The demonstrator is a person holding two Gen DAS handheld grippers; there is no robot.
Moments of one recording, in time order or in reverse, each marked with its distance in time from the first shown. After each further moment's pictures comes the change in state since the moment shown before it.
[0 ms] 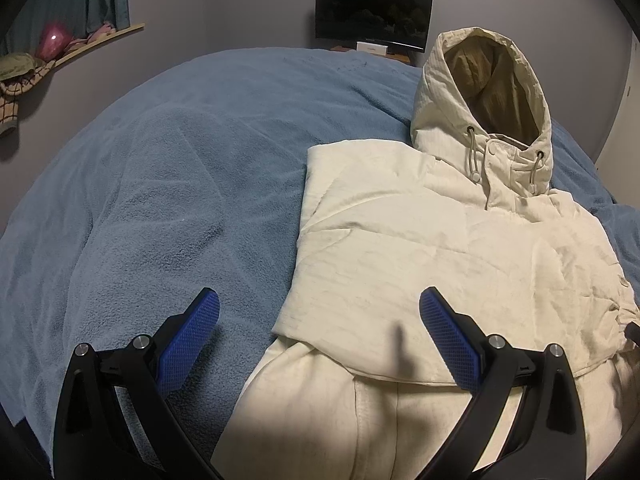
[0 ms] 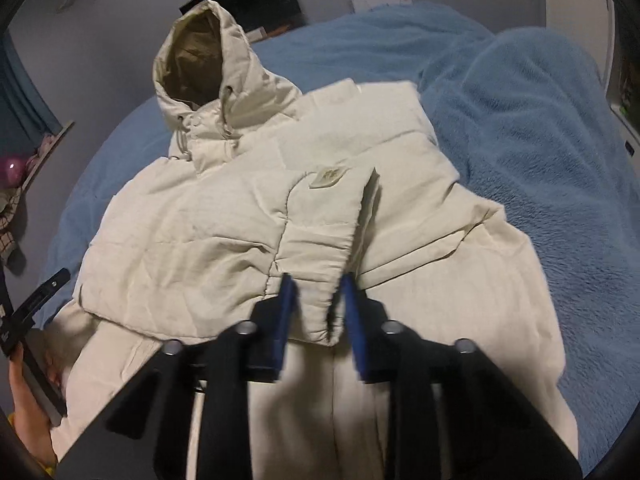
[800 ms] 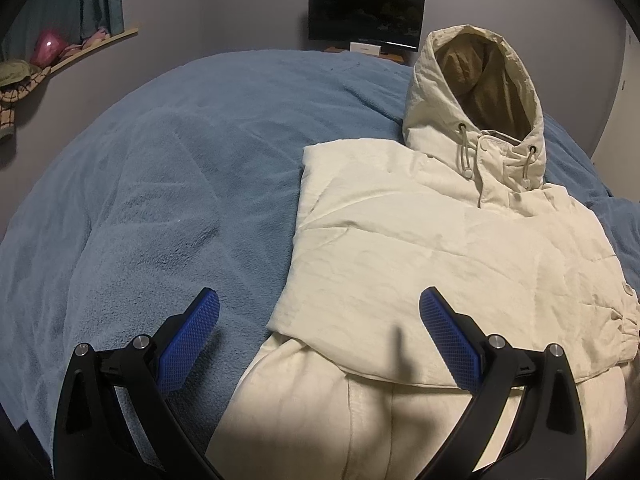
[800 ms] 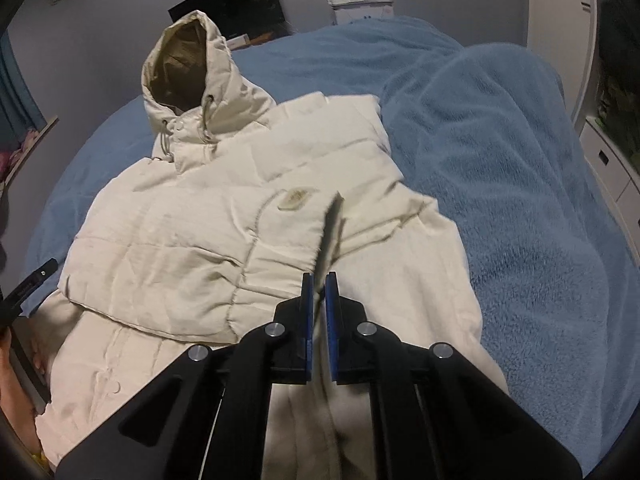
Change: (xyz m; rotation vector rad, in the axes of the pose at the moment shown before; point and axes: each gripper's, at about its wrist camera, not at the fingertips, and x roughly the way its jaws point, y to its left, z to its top) left arm -0.007 -0.006 -0.003 0.028 -0.011 -0.009; right arm -0.032 -0.011 -0.007 -0.019 -0.020 -0.098
